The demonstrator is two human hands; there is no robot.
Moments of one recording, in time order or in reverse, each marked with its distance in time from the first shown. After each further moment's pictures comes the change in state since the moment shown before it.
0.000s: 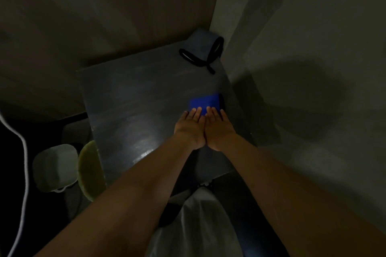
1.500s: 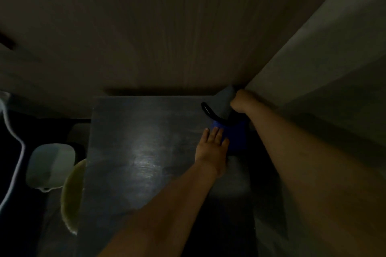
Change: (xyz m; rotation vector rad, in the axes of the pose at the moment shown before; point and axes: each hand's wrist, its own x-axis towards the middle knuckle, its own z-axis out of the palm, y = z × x) left_hand 0.104 -0.021 -0.087 -0.101 0.138 -0.120; right_hand 0.162 0.086 -0.226 0.375 0.018 0.160
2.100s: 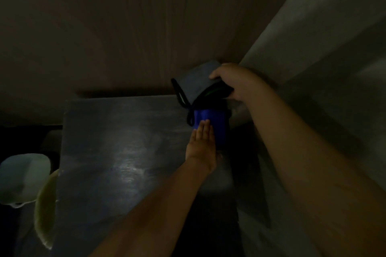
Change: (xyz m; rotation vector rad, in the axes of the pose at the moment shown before) left_hand 0.014 0.021 0.004 -0.149 0.073 -0.082; right_hand -0.032 0.000 -0.048 0.989 -0.095 -0.024
